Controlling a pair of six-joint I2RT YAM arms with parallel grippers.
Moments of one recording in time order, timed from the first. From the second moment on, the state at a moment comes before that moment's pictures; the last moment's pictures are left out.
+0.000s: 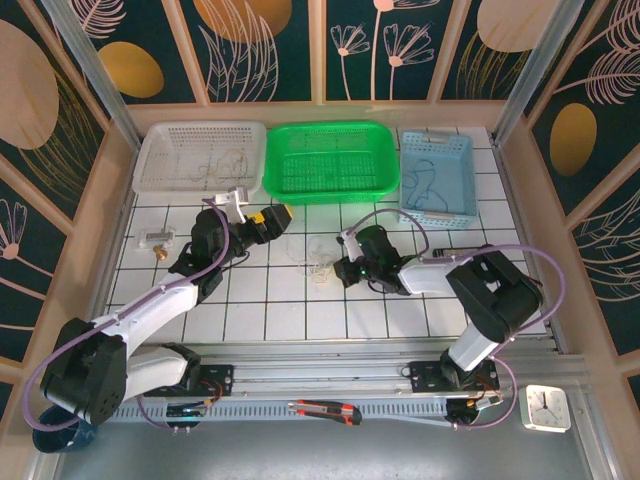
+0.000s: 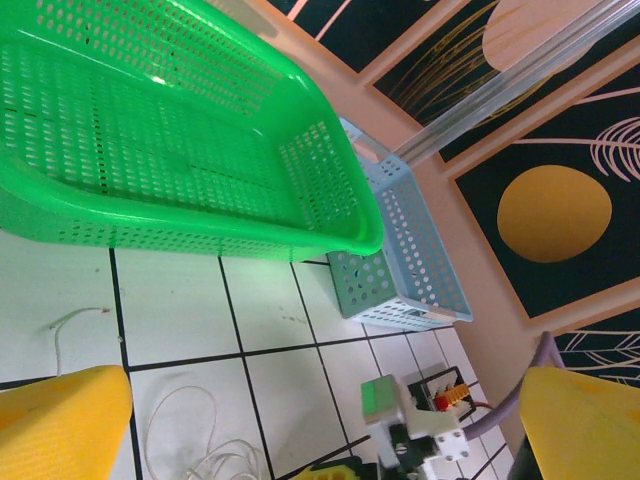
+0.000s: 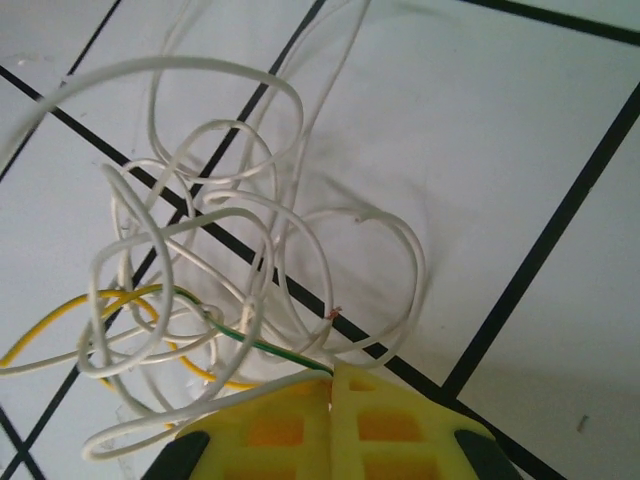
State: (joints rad) left arm -0.45 1.18 0.57 0.38 0.28 -0.80; right arm 0.69 1.60 0.61 0.23 -0.25 0.22
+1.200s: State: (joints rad) left arm -0.61 1.40 0.54 0.38 0.32 -0.54; right arm 0.63 1.24 0.79 0.02 -0.28 0.32
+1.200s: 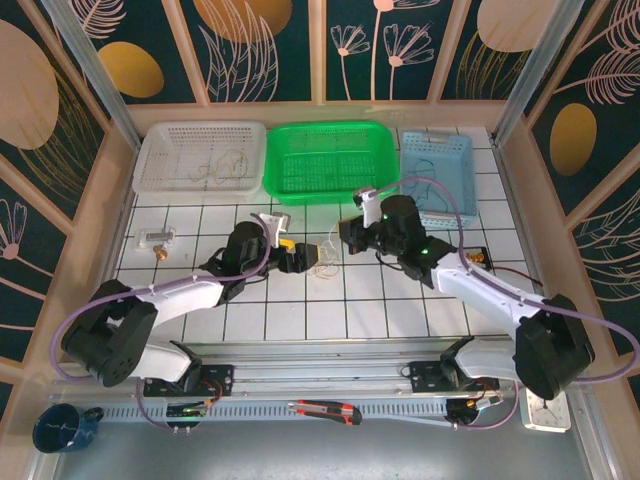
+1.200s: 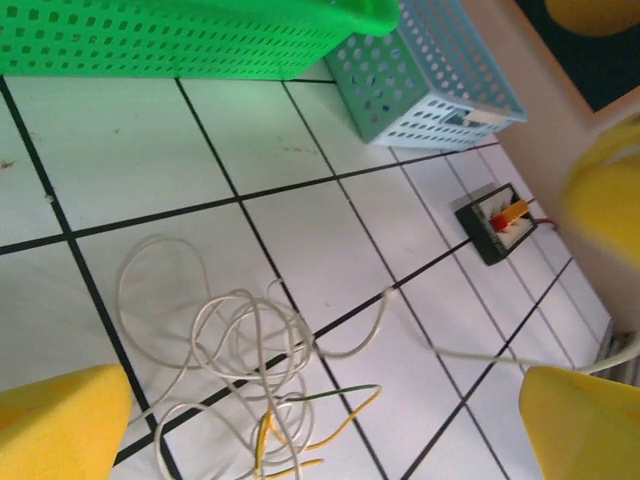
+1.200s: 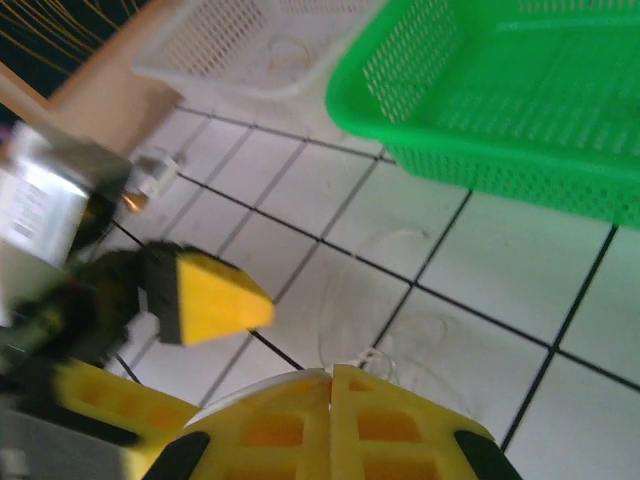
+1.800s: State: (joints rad) left arm -0.65 1.56 0.66 0.40 0.28 -0.47; right arm 0.63 1.20 0.86 0.04 -0.35 0.44
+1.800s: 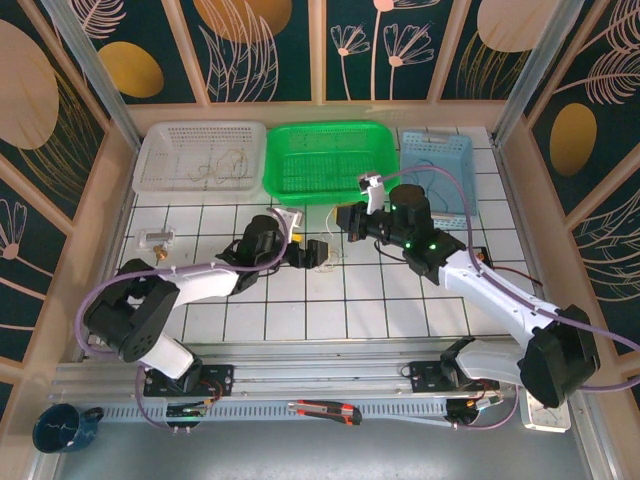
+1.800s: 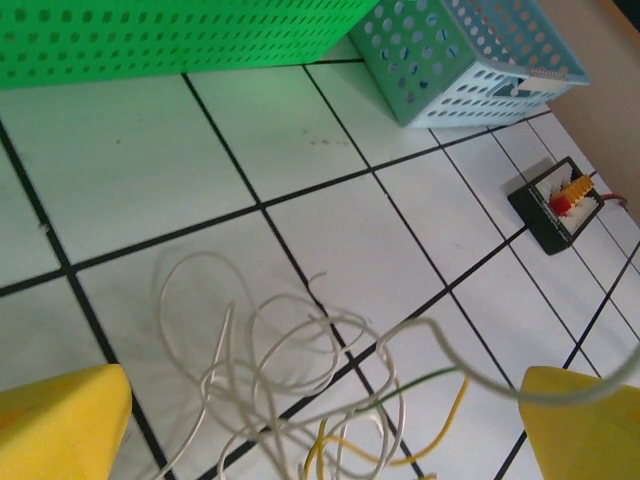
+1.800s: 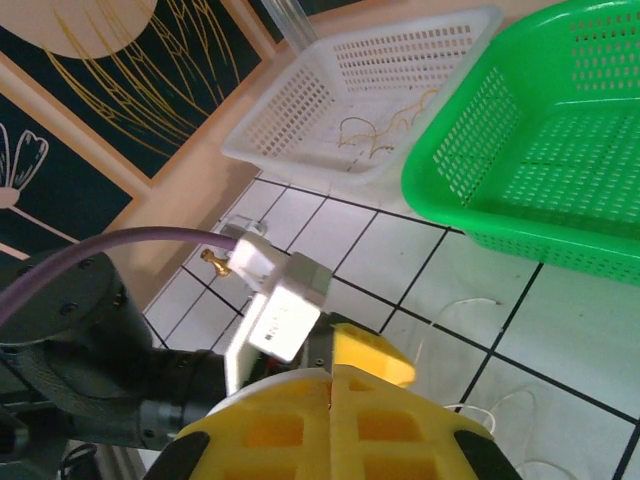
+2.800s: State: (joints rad) left arm -0.66 1.69 0.57 0.48 0.17 -0.47; right arm 0.62 1.17 1.28 0.20 -0.45 0.66
